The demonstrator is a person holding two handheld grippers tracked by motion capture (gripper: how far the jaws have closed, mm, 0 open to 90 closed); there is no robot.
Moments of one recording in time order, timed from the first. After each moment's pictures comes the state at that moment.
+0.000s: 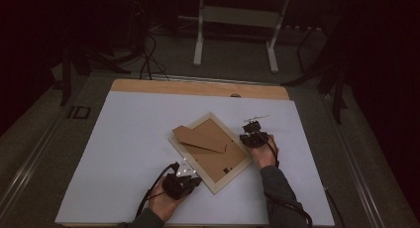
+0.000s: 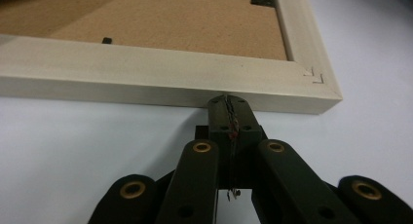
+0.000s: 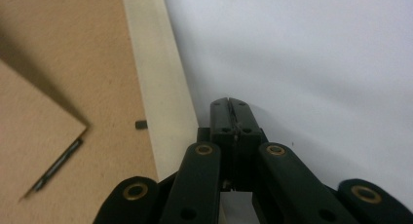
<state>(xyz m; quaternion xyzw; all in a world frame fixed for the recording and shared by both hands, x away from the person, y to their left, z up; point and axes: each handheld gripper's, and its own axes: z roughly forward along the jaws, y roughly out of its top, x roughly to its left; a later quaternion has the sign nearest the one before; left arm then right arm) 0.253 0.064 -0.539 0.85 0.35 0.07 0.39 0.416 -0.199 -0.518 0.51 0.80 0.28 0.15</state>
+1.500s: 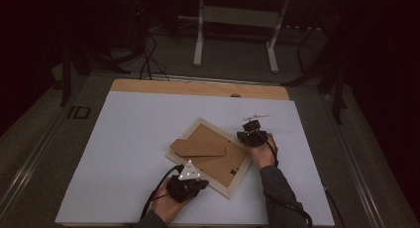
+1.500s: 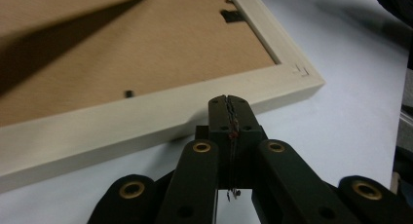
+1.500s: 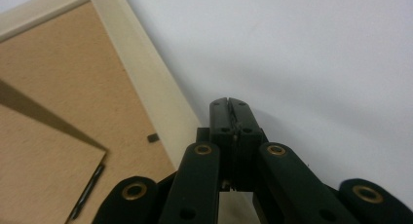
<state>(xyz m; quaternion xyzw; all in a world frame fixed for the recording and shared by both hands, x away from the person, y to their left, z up) 0.247 0.058 -0.527 0.84 0.32 0.06 0.43 0.410 -0.197 -0.509 0.49 0.80 0.32 0.15</state>
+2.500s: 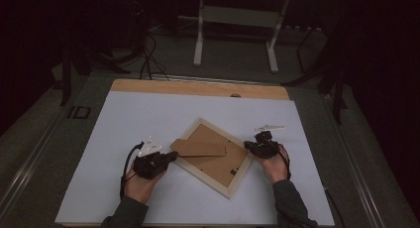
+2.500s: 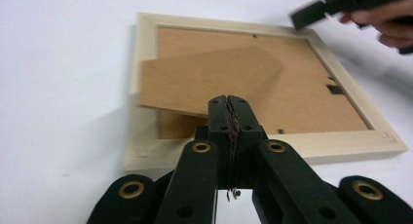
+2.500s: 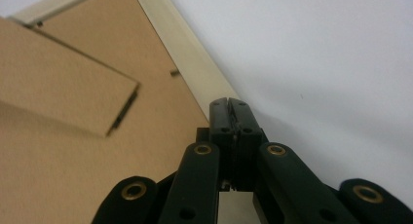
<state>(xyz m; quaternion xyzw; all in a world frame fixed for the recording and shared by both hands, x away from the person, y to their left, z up) 0.278 0.146 -0.493 0.77 0.41 0.14 0.47 0.371 -0.229 -0.504 0.48 0.79 0.35 0.12</state>
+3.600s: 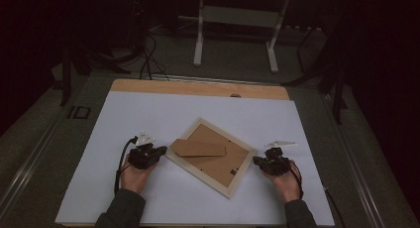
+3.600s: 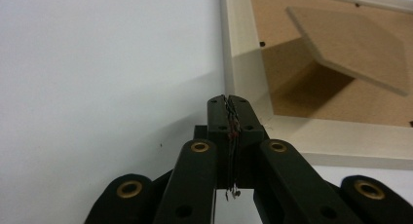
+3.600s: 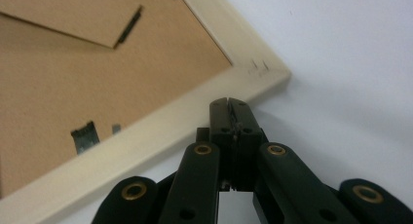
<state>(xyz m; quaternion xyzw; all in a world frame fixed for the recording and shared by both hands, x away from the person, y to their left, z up) 0.318 0.171 -0.533 0.77 0.47 0.15 0.41 0.322 -0.255 -0.510 0.49 0.80 0.33 0.11</state>
